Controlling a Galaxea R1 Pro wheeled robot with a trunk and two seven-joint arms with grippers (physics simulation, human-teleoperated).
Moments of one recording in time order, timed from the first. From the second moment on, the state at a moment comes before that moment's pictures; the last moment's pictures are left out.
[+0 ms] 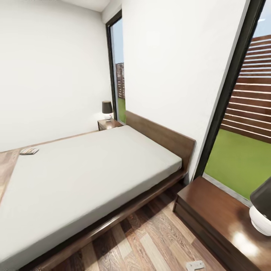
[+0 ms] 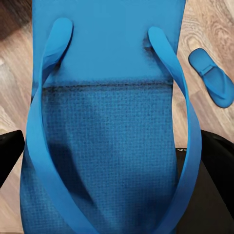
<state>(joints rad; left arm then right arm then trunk) -0.30 -0.04 -0.04 -0.07 0.06 -0.05 0.02 -0.25 -0.03 0.06 -0.41 0.02 -0.01 0.07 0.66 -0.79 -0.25</state>
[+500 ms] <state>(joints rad) -0.30 -0.04 -0.04 -0.07 0.06 -0.05 0.02 -0.25 -0.03 0.06 -0.41 0.02 -0.01 0.07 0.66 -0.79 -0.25</state>
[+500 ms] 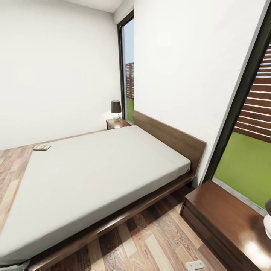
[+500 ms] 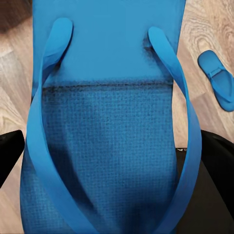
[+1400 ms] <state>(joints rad) -0.30 -0.04 -0.04 -0.07 0.06 -0.05 0.02 -0.25 -0.03 0.05 -0.41 0.02 -0.01 0.07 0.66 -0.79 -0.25</state>
